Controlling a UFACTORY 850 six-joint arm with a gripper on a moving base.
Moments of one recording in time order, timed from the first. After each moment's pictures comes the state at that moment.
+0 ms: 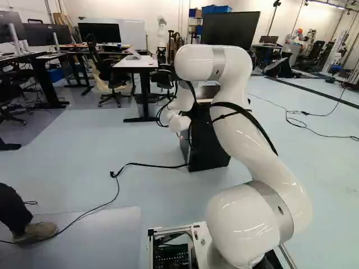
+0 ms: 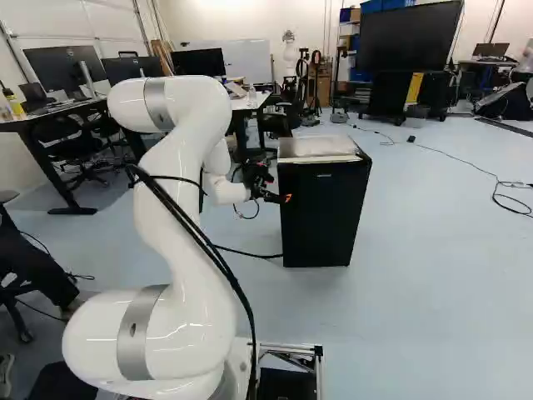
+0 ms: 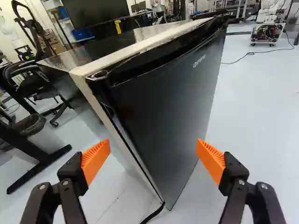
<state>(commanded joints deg) 9.5 -48.5 -62.3 55.8 61.9 0.0</state>
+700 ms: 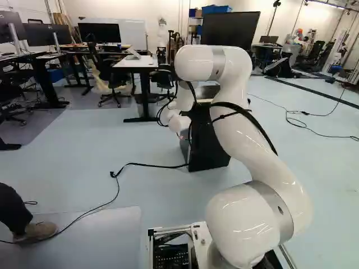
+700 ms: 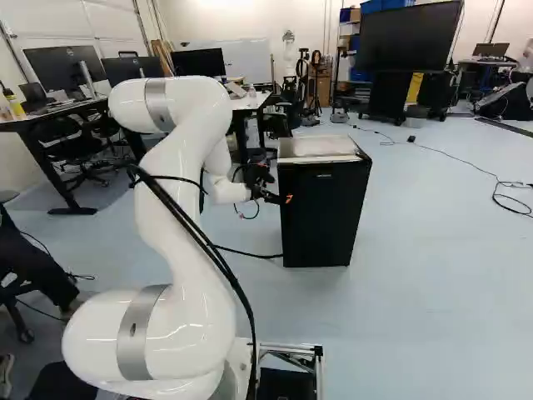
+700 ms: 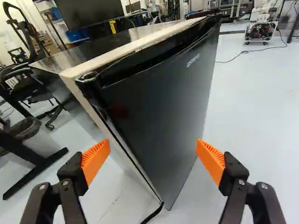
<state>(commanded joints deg) 9.5 -47.9 -61.2 58.1 61.9 0.0</state>
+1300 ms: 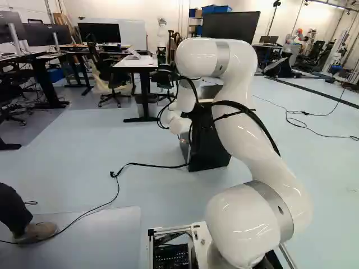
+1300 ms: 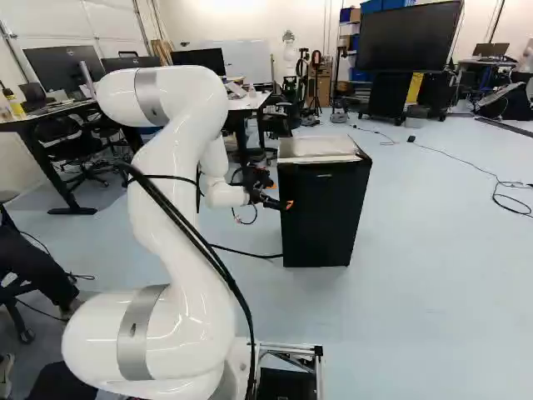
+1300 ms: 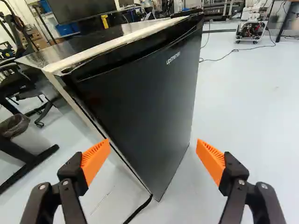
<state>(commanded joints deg) 10.2 -44.8 -55.9 59.9 61.9 0.0</state>
